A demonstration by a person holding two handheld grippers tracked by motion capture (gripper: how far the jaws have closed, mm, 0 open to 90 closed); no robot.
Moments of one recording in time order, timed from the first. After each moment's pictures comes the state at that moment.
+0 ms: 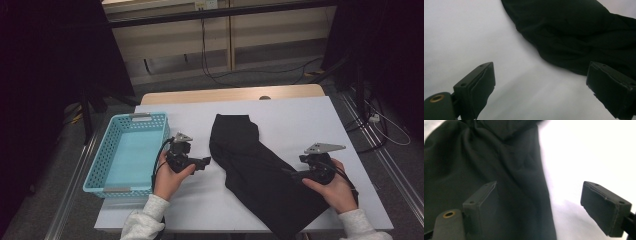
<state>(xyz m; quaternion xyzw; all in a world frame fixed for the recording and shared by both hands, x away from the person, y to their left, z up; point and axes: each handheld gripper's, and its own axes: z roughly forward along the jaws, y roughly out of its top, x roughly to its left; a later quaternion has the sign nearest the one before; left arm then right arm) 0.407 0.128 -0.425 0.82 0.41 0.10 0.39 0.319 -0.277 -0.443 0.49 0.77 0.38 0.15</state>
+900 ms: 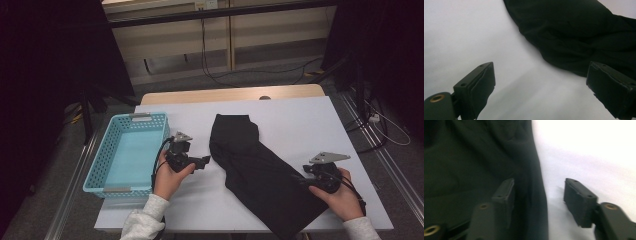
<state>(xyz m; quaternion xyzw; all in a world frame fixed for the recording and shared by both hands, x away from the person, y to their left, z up) 0.408 0.128 -0.423 0.82 0.41 0.11 0.39 0.297 -0.285 -0.454 0.49 0.79 0.34 0.17</state>
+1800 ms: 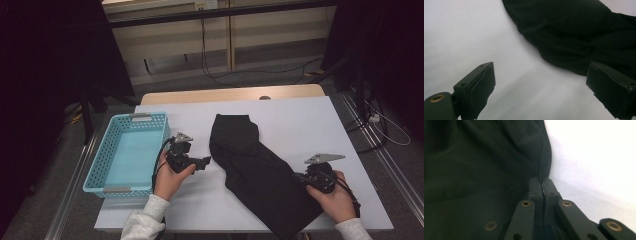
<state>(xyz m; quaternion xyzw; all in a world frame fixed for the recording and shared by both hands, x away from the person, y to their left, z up) 0.407 0.128 -0.423 0.82 0.41 0.11 0.38 0.296 -0.273 -0.450 0.51 0.78 0.33 0.13</state>
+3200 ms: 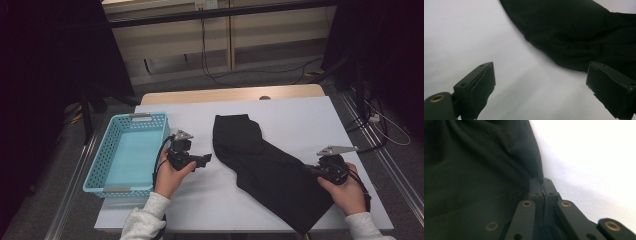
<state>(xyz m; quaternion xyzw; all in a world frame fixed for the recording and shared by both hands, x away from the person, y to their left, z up) 0.414 0.121 -0.421 0.82 0.40 0.11 0.39 0.309 -0.306 -0.444 0.52 0.77 0.34 0.15</state>
